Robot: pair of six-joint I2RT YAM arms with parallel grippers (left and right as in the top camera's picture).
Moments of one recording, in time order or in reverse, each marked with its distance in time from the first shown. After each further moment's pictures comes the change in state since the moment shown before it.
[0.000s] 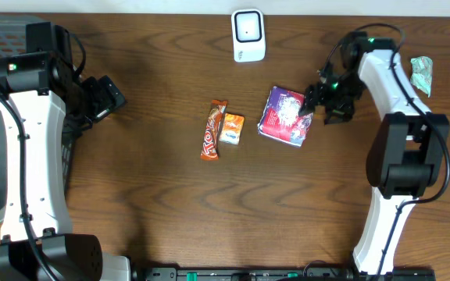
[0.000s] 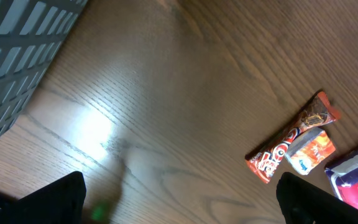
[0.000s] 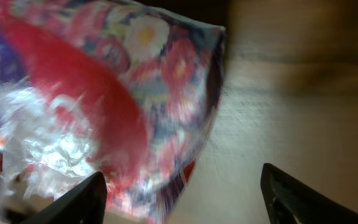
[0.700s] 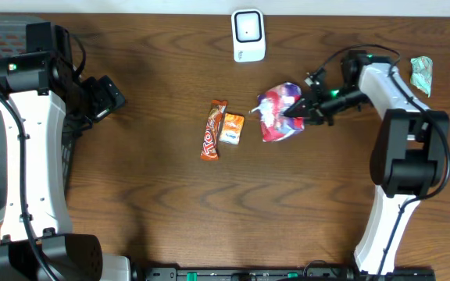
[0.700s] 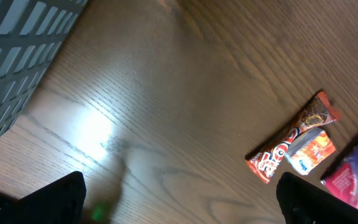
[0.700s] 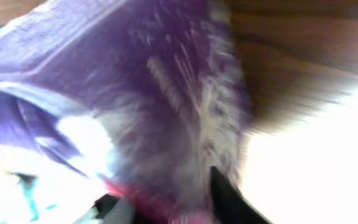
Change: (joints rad) left arm 0.000 0.000 0.000 0.000 0.000 0.000; right arm -0.056 0.006 -0.100 0.029 -0.489 -0.050
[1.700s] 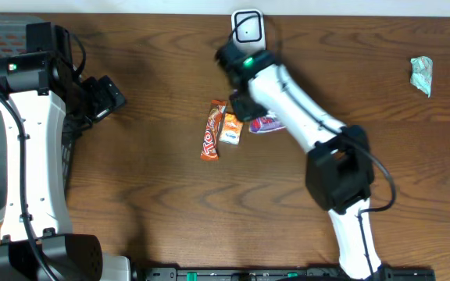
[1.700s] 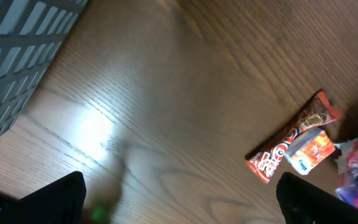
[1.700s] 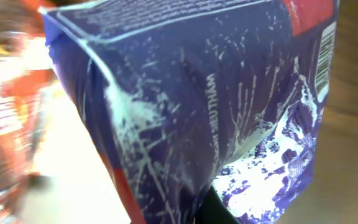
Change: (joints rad) left arm 0.000 0.000 0.000 0.000 0.000 0.000; right arm 0.558 0.032 0.341 -0.043 0.924 0.192
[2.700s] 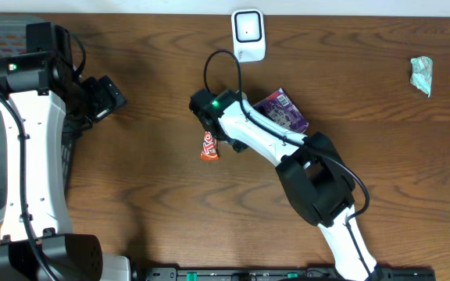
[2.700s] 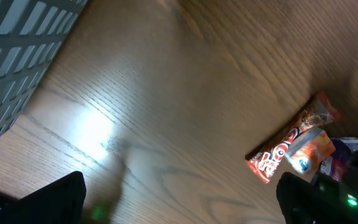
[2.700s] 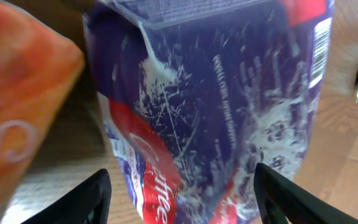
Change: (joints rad) left arm 0.000 0.000 0.000 0.000 0.000 0.000; right arm 0.217 0.011 -0.292 0.104 0.576 0.112
